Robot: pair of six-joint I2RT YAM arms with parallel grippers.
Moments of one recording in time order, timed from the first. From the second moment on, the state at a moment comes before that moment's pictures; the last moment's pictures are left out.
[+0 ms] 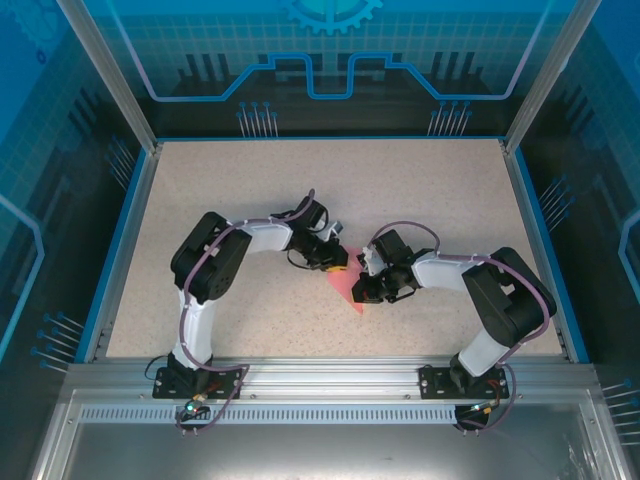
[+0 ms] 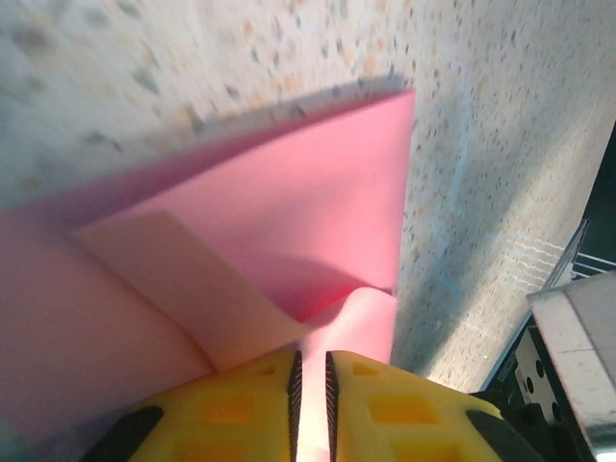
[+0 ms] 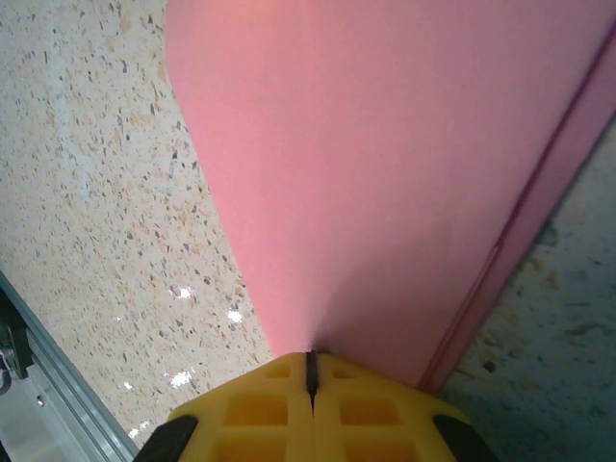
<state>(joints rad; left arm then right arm) -0.52 2.08 1.24 -0.27 0.71 -0.63 0.54 1.63 0.69 -0.27 -0.56 0.46</state>
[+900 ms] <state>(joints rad) -0.48 1.99 1.06 -0.06 0.75 -0.73 0.49 1.04 0.57 -0.42 -0.28 0.41</state>
